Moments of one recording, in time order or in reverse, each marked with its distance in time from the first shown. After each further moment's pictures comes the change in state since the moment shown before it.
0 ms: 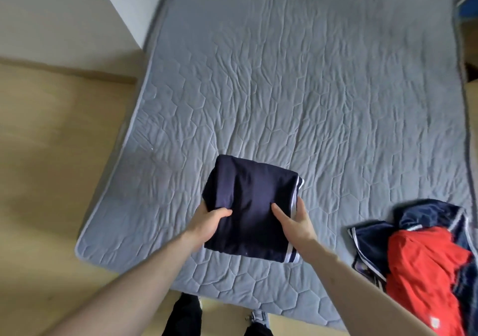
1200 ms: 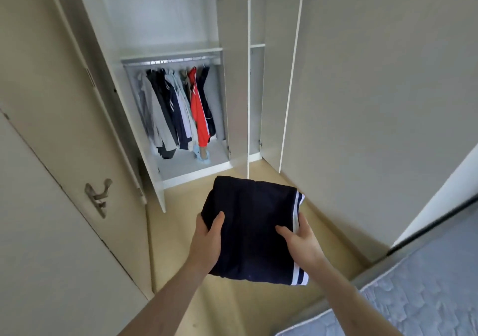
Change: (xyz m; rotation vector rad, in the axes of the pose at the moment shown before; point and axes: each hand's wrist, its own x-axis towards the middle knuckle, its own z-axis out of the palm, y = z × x) left_hand -0.521 -0.034 -0.611 -0.737 0.996 0.549; right_hand -0.521 -0.315 0.570 -0.468 -0.834 -0.714
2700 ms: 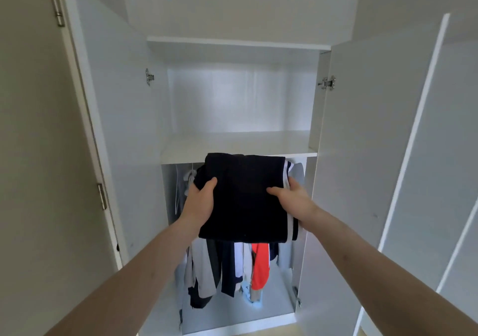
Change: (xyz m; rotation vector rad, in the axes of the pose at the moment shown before) left_hand 0.906 0.377 -0.193 -0.148 0.245 0.227; right_hand 0.839 -0.512 0.388 -0.030 -0.242 -0.337
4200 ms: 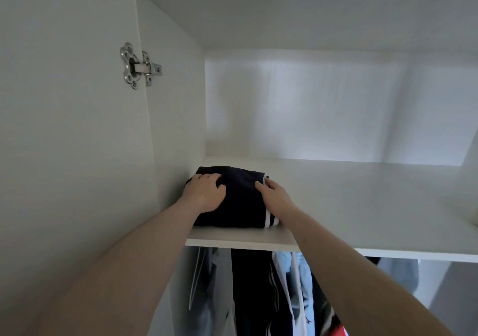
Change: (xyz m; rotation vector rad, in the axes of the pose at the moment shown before) left_hand 0.569 0.005 -0.089 1.306 0.097 0.156; right_hand 0.565 0.009 0.255 -0.213 -0.217 -0.037
